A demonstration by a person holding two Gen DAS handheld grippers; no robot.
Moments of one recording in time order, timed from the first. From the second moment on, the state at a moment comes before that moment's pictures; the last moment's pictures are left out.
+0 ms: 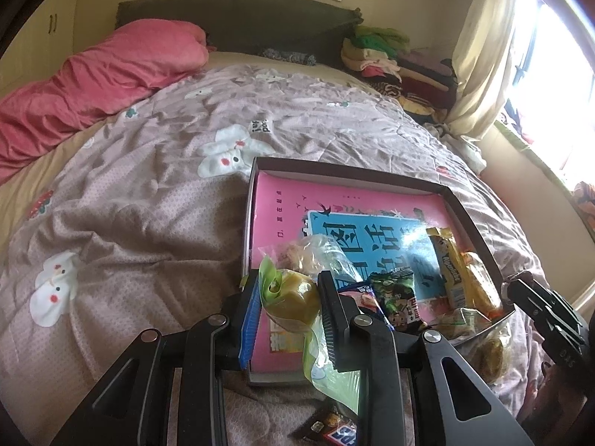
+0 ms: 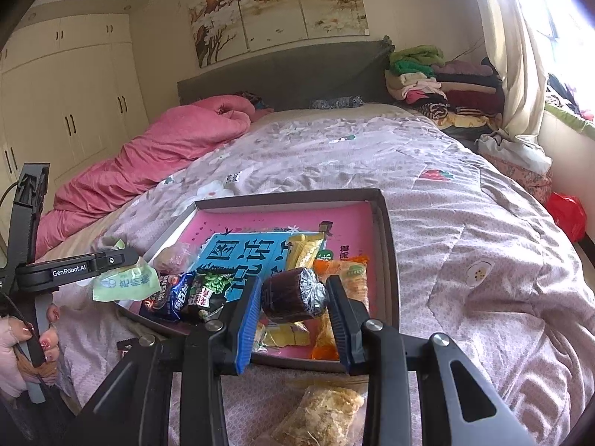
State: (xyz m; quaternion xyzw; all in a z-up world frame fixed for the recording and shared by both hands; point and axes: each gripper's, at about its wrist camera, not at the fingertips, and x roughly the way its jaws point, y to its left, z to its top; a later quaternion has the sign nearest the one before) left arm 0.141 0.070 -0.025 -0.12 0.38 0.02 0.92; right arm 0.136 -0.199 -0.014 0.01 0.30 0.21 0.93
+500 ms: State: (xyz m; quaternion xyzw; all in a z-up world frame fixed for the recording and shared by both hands) left arm 0.150 0.073 -0.036 -0.12 0.38 0.02 0.92; right arm 0.139 -0.179 -0.037 -0.04 0.34 0.21 0.92
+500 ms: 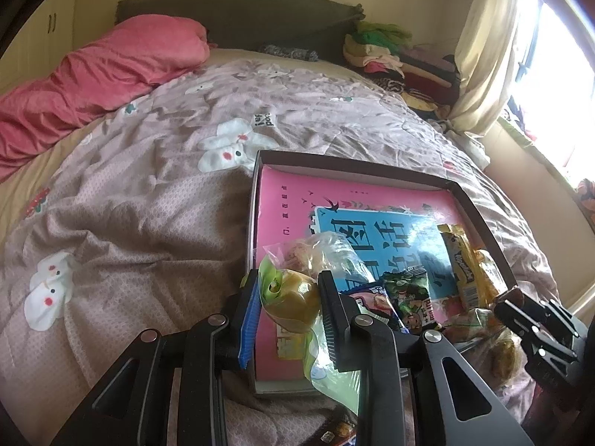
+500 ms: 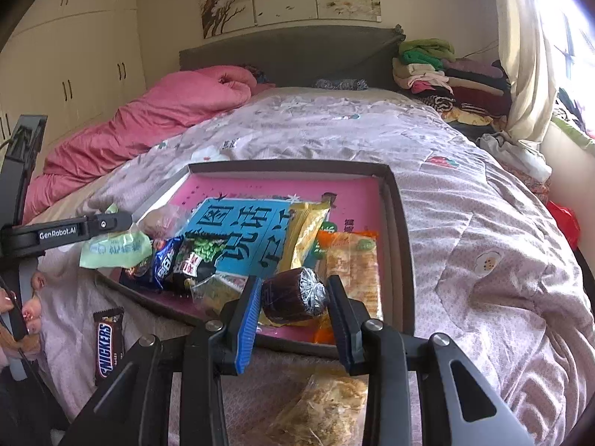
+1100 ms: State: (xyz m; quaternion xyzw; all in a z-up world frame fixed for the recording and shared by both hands) left arm 0.151 0.074 -0.039 -0.12 0.39 0.02 0.91; right arm 0.138 -0.173 -0.048 -0.04 0.36 0.22 0.91
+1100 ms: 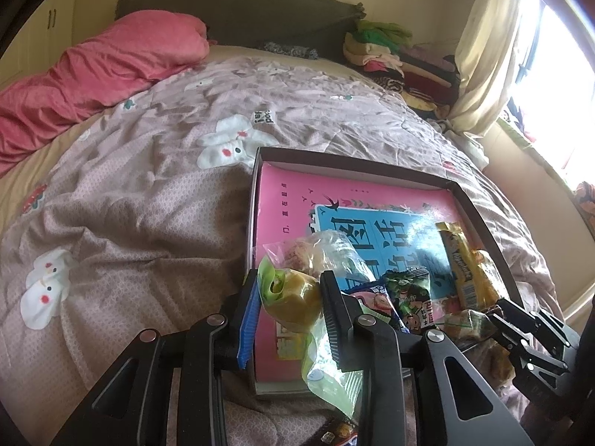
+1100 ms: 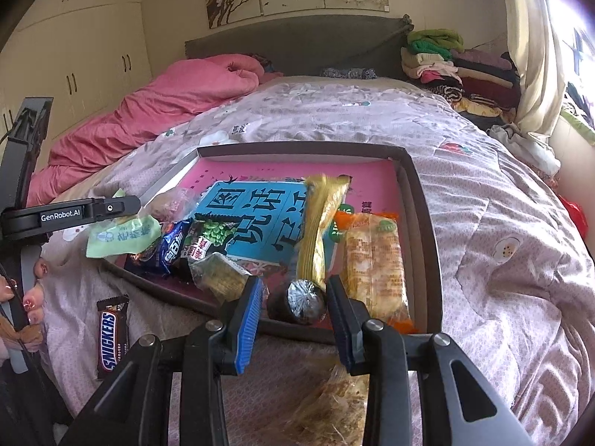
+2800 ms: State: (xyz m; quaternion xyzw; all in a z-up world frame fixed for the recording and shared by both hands) left arm 0.158 0.063 -0.041 -0.12 0.39 0.00 0.91; right arm 0.134 -0.181 -0.038 -0.03 0.34 0.22 0.91
